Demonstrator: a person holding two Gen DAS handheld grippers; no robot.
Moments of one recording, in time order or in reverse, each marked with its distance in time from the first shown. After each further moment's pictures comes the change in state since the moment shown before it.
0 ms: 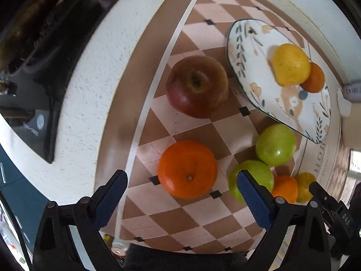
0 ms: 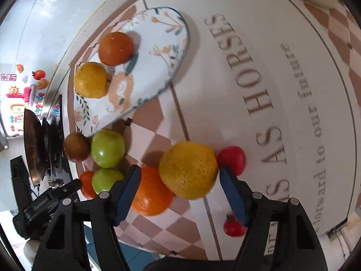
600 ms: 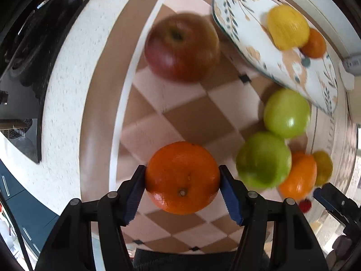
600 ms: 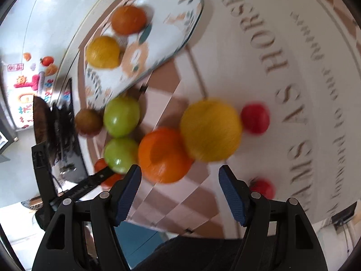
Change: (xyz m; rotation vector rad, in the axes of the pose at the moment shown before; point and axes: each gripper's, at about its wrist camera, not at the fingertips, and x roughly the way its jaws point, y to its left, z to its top) left arm 0.028 -0.016 -0.046 0.103 0.041 0.022; right arm 0.011 0.010 -0.033 0.025 0.125 0.101
